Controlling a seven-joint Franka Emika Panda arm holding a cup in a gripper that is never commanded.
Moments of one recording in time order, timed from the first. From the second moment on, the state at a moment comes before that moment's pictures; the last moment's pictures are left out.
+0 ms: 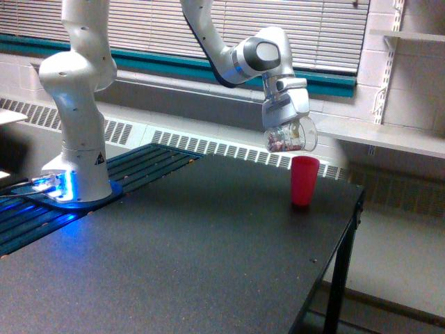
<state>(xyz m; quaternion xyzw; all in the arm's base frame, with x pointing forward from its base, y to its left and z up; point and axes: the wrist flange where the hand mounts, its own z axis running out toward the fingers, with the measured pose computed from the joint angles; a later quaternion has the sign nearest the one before) 0.467 0.259 0.304 0.98 0.02 0.18 0.12</state>
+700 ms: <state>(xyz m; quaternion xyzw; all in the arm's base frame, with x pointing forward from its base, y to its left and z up) 0.466 0.273 0.287 0.98 0.06 0.15 0.14</state>
